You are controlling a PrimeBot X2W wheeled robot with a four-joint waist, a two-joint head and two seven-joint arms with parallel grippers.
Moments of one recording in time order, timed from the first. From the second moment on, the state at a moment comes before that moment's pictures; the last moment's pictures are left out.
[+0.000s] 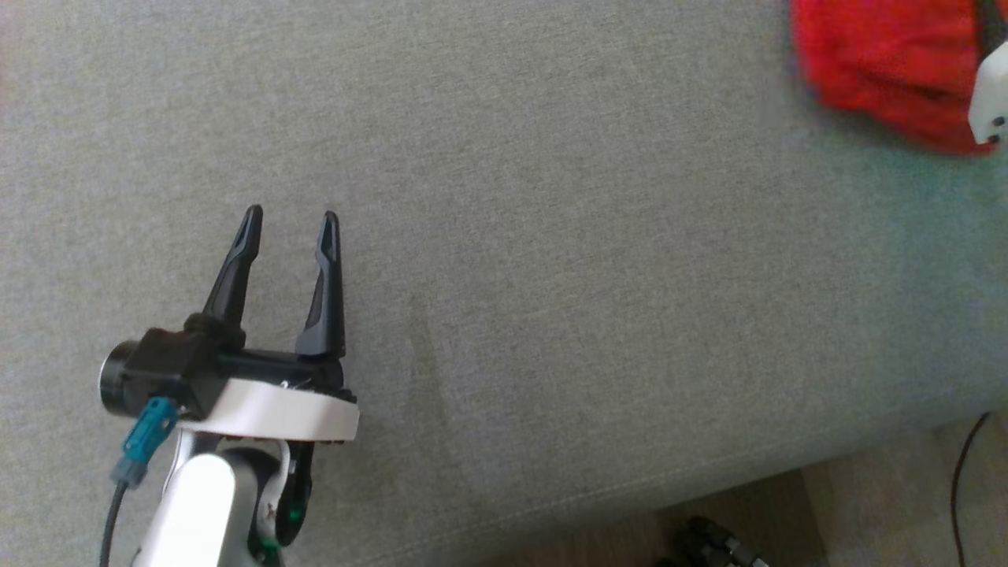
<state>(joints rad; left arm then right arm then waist) -0.11 0.14 -0.26 -0.12 -0.22 0.10 -0.17 -0.98 -0.45 0.21 0.88 0.01 0.13 0.03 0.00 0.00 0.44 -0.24</state>
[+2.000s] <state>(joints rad) 0.06 0.06 -0.17 0.17 -0.28 0.09 -0.25 -0.01 -0.05 0.07 0.16 0.18 0.13 -0.14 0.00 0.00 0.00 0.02</state>
